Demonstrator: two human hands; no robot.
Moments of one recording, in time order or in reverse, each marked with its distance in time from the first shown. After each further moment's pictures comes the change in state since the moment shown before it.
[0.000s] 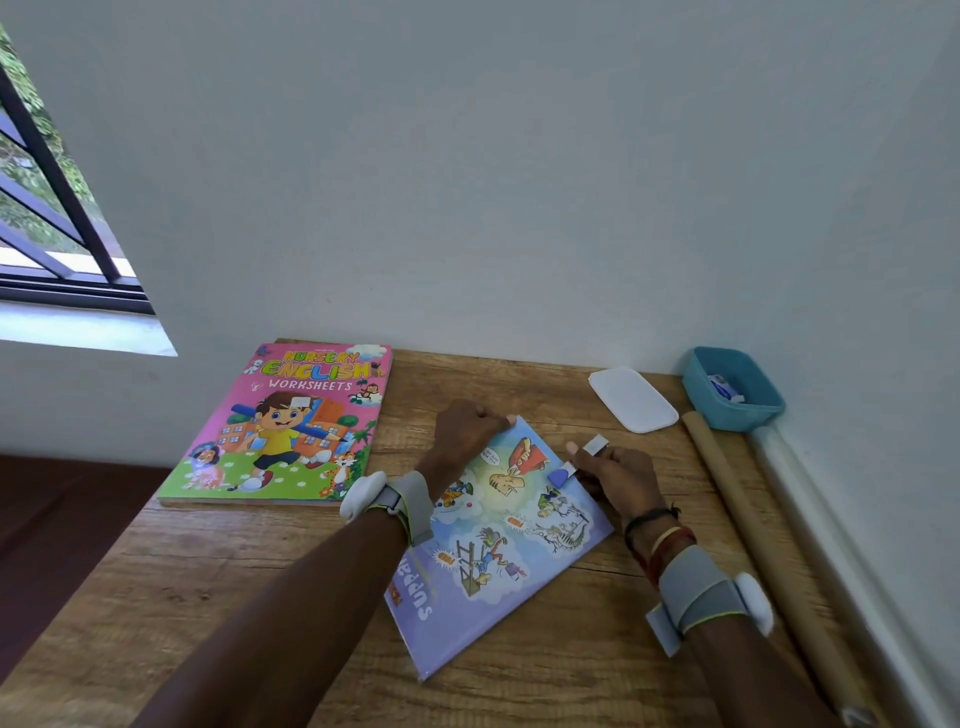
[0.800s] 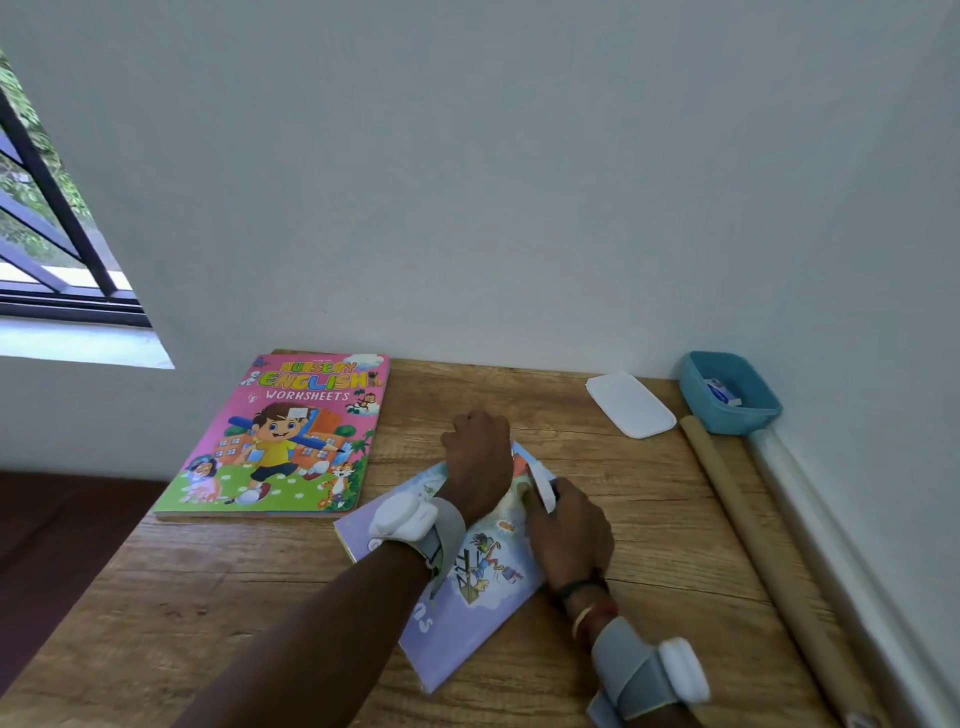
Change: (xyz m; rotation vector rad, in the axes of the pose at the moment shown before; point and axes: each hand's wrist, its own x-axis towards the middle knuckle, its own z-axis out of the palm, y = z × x) left_hand -0.023 0.012 0.027 1.051 0.229 0.314; right_hand -0.064 0.018 0.057 -0.581 0.224 -0.265
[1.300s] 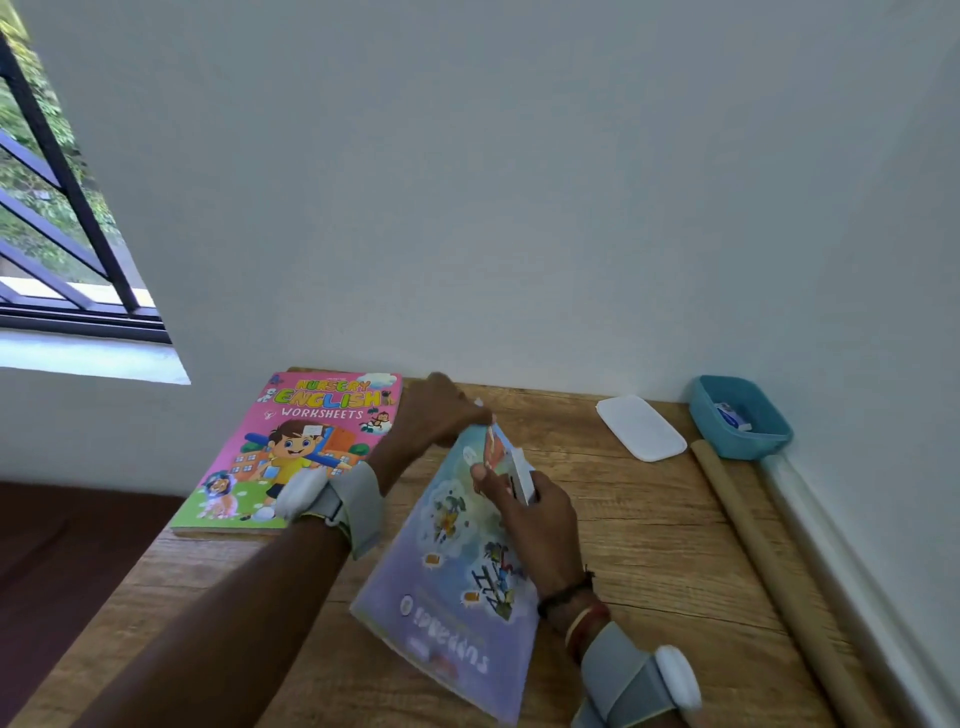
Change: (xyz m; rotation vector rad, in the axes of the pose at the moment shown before) left_hand 0.040 -0.075 -0.086 -0.583 -0.251 -0.131; right_hand -0.015 -0.053 -0.009 0.643 -0.261 -0.038
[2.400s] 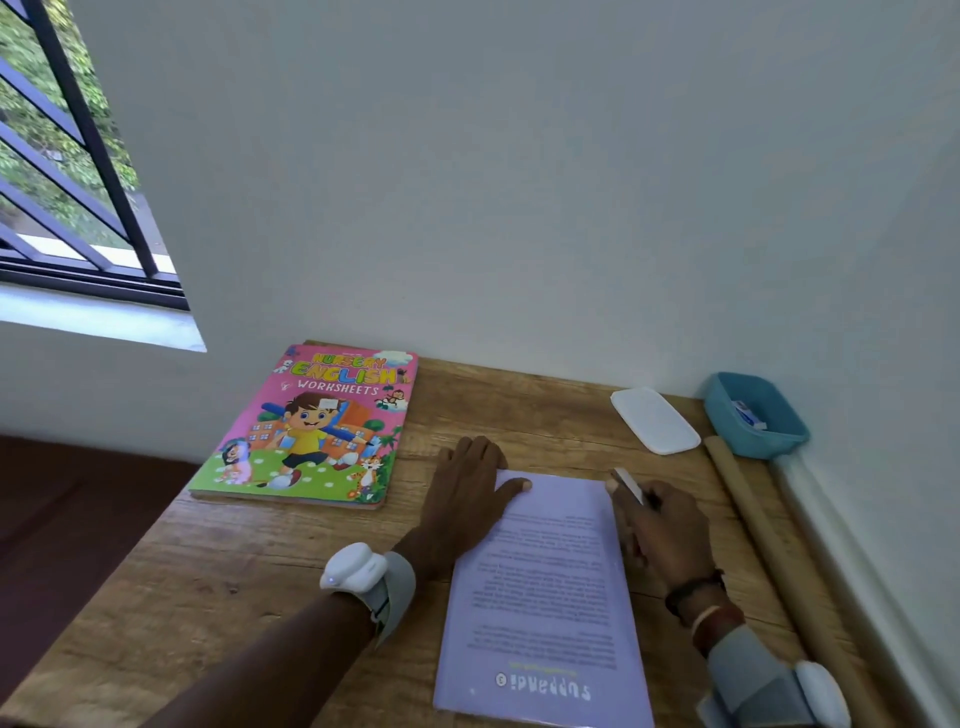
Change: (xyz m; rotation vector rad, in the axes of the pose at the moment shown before) left_hand -0.049 -0.064 0.116 0.215 0.289 0.387; right_hand 0.024 0.033 -0.098 -0.491 0.225 0.006
